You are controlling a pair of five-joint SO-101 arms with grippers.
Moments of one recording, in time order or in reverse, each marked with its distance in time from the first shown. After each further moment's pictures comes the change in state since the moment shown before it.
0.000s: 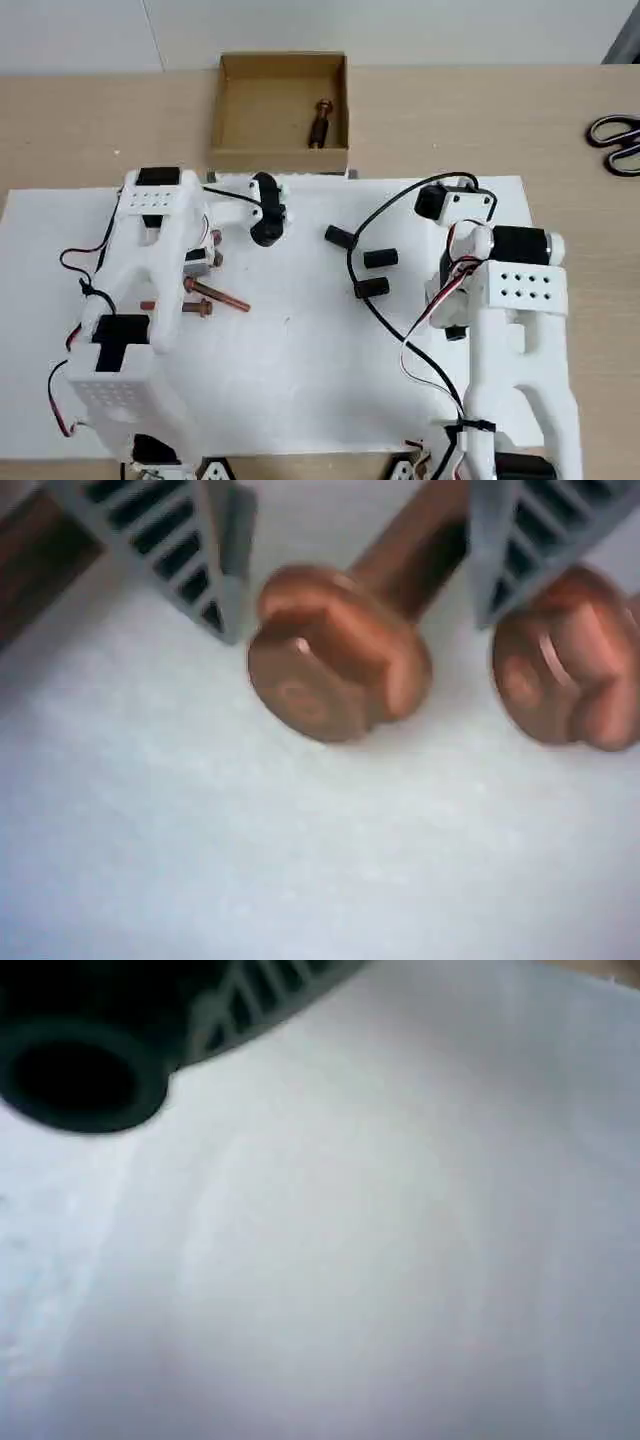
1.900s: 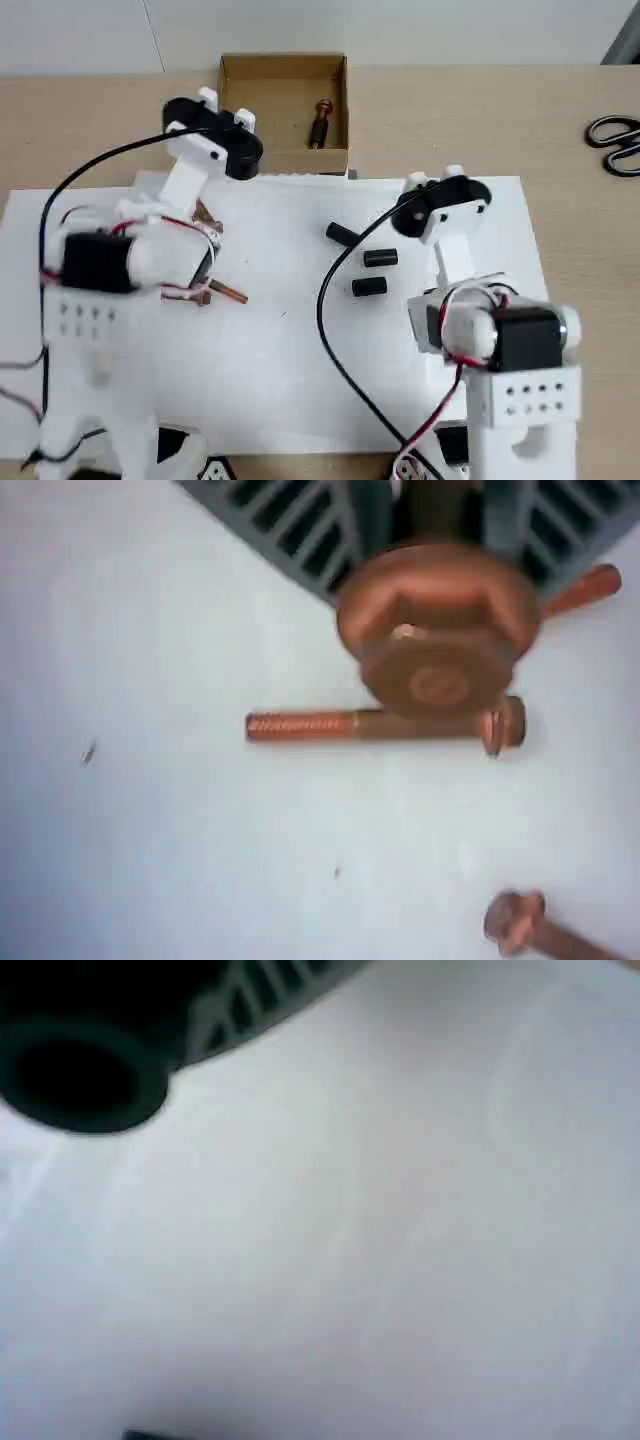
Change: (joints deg) left arm 9.2 -50.6 0.2 22.9 61.6; right arm -11.1 -25.8 -1.7 5.0 -2.4
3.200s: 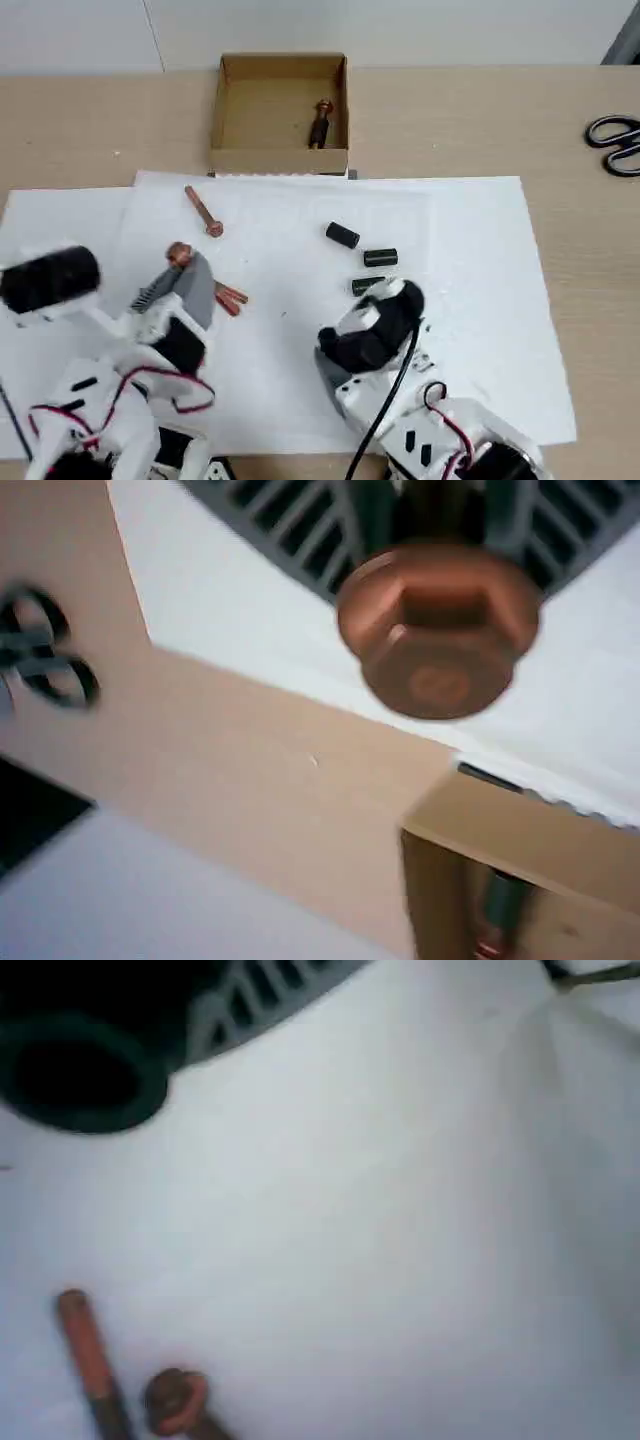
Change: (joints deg) left arm 7.7 -59.4 43.3 -25.2 54.8; right arm -39.2 -50.9 38.4 -20.7 -18.6
